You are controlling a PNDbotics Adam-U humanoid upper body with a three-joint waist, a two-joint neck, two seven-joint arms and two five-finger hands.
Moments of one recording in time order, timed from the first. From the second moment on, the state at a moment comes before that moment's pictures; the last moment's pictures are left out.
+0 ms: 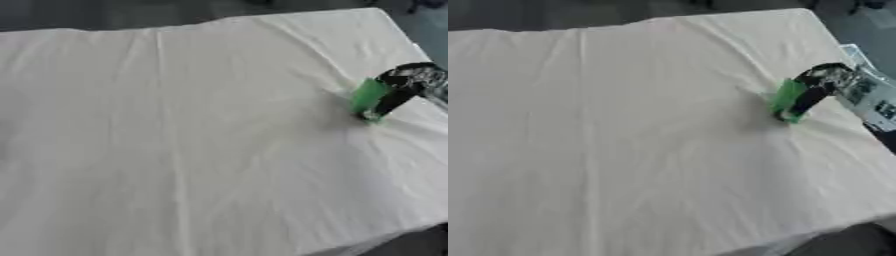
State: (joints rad) left arm -0.37 0.77 -0.31 -1.92 0.37 0.27 0.46; right arm -0.57 -1.07 0.27 -1.33 0.04 0.59 0.29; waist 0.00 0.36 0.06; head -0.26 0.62
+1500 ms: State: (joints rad) left arm -0.46 0.83 -0.29 -1.98 0.36 0.28 0.43; right arm -0.65 -0.79 0.24 -1.76 0.13 0.58 -0.18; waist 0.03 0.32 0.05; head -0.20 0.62
